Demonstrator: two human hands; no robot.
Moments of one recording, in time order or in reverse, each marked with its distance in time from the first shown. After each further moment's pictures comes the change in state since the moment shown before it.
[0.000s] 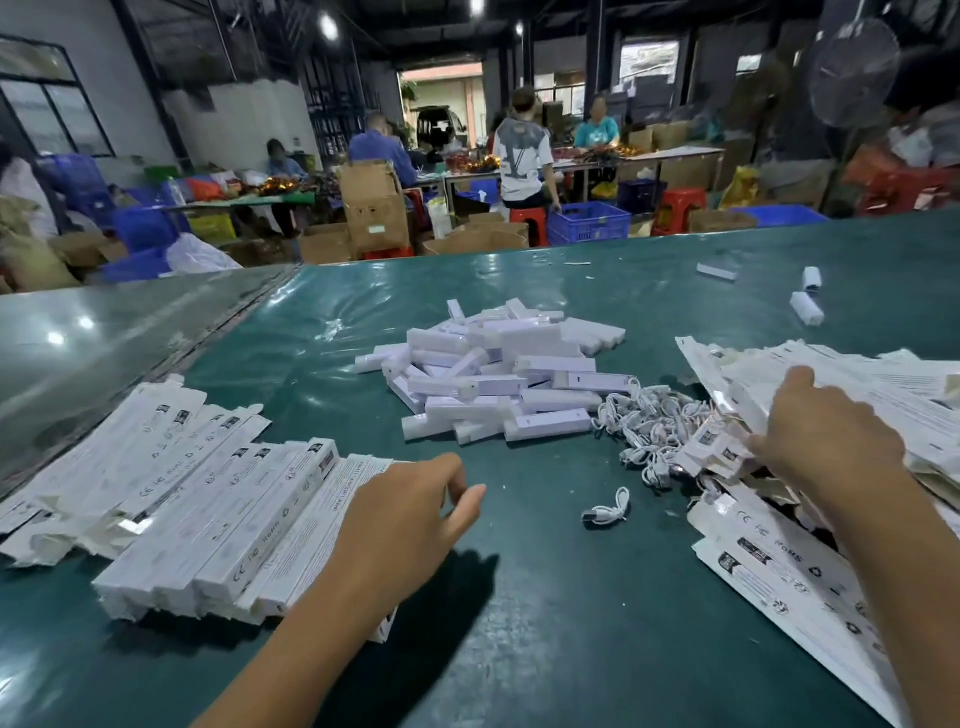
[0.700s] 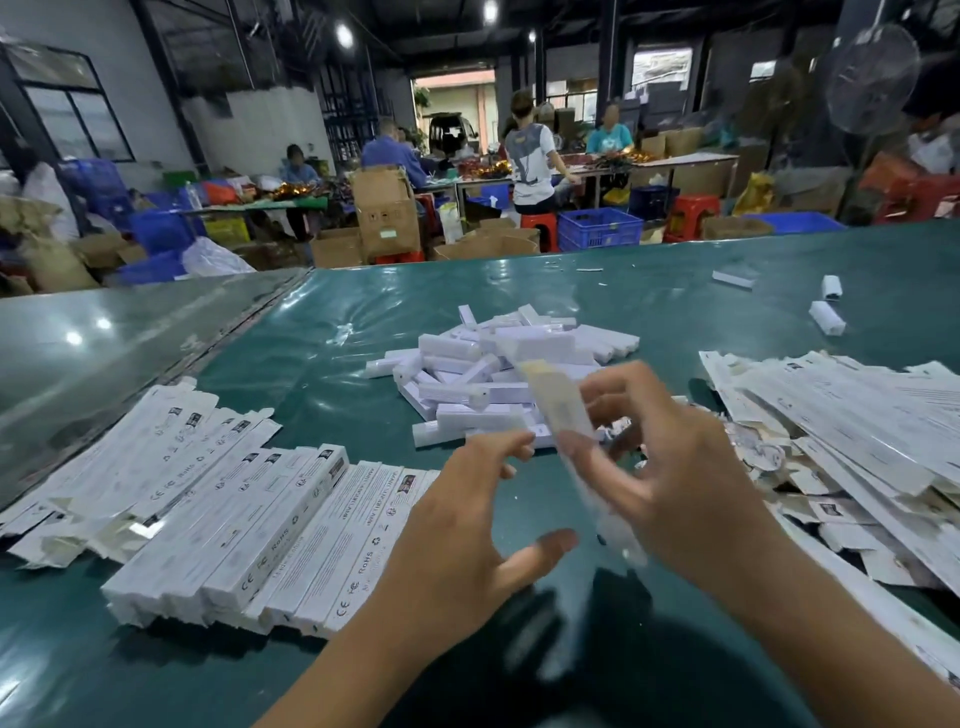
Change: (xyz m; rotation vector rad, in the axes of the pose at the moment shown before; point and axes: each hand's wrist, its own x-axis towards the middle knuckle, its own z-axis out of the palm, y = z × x) left_hand -0.012 0.035 0.000 -0.366 0.111 0.259; right_hand -0.103 -0.073 -0.009 0.881 0.274 -1.046
